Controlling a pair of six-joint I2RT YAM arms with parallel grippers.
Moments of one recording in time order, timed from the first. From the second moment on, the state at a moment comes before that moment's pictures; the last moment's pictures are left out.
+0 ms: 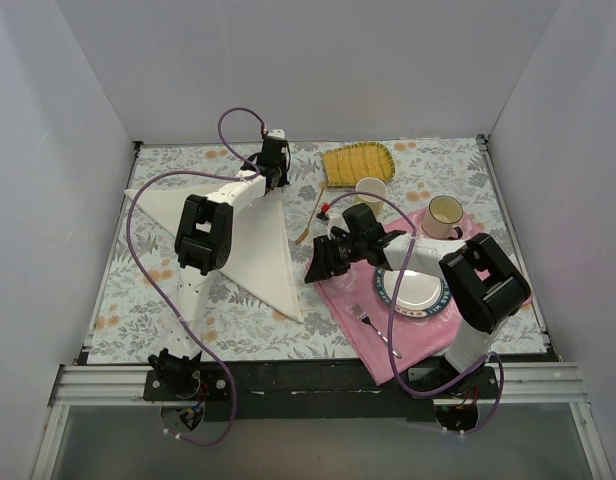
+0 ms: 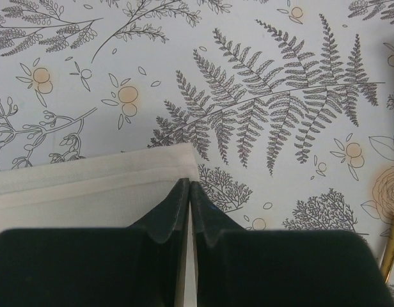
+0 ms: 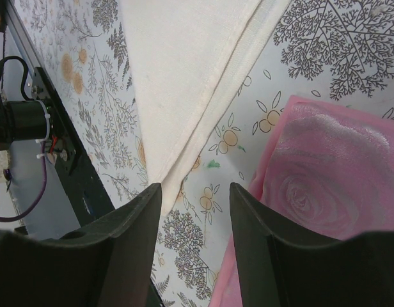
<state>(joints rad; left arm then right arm) -0.38 2.41 1.94 -0.23 -0.26 -0.25 0.66 1.73 0.92 0.02 -0.67 0.39</state>
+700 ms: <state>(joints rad) -0.35 2.26 1.88 -0.25 -0.27 -0.32 0.77 1.81 1.03 -0.02 -0.66 0.35</state>
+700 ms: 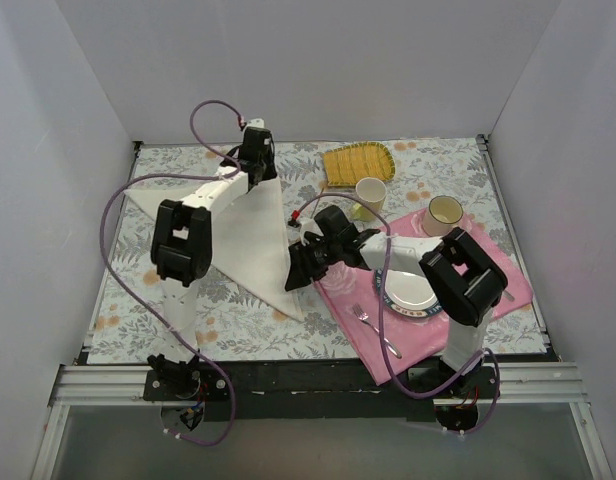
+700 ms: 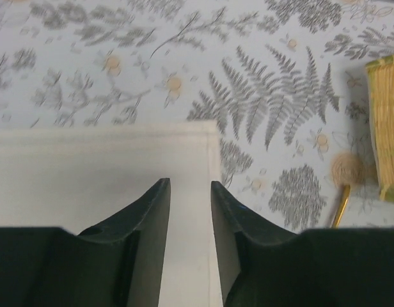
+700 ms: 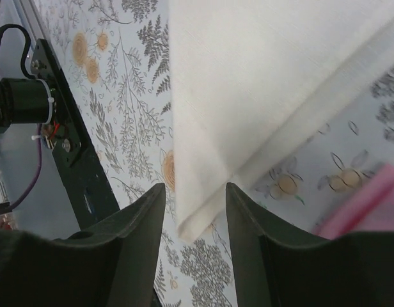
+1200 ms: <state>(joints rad) 0.14 1.94 1.23 -0.12 0.00 -0.60 0.86 1.86 0.93 0.10 -0.73 0.37</state>
